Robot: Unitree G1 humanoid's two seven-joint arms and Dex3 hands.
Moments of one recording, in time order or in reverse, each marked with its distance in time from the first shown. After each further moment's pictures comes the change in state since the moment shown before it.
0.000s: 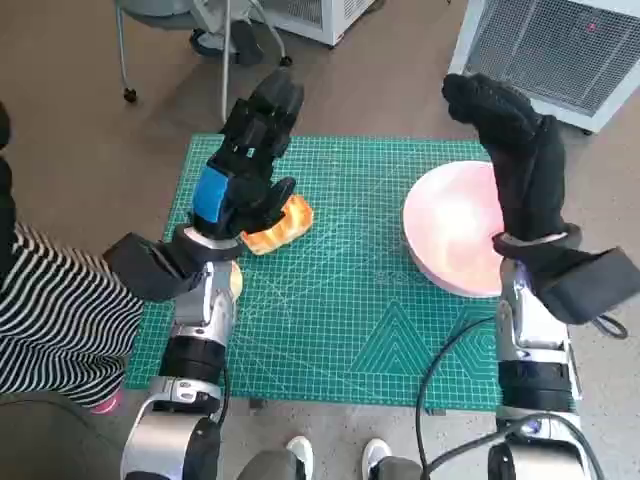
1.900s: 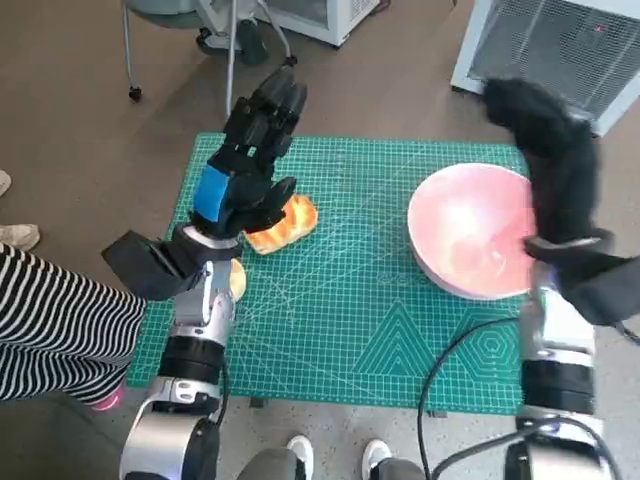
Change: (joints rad) left arm 0.002 0.006 -0.002 -0.016 0.000 0.018 -0.001; right arm -0.016 -0.117 -0.121 0.194 0.011 -0.098 0.015
